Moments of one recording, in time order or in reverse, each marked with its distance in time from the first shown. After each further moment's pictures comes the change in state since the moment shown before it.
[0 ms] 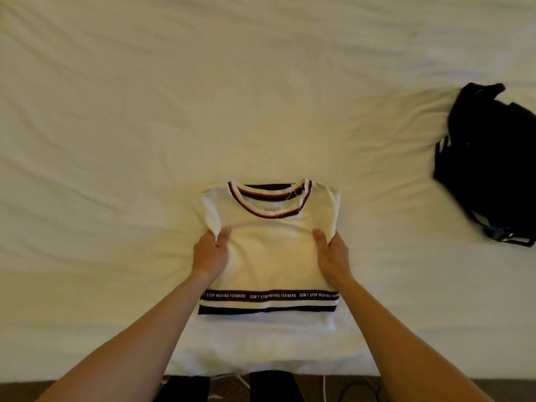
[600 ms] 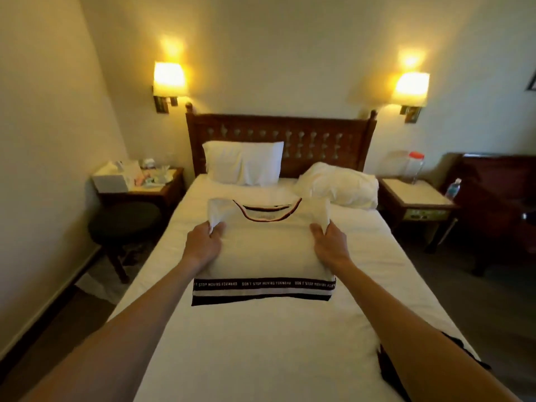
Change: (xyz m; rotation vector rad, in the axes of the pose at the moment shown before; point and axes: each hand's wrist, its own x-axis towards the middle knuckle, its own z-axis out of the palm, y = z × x) left_hand -0.211 0.427 -0.356 -0.050 0.356 0.623; right_hand -0.200 -0.489 -0.275 0.127 0.247 -0.709
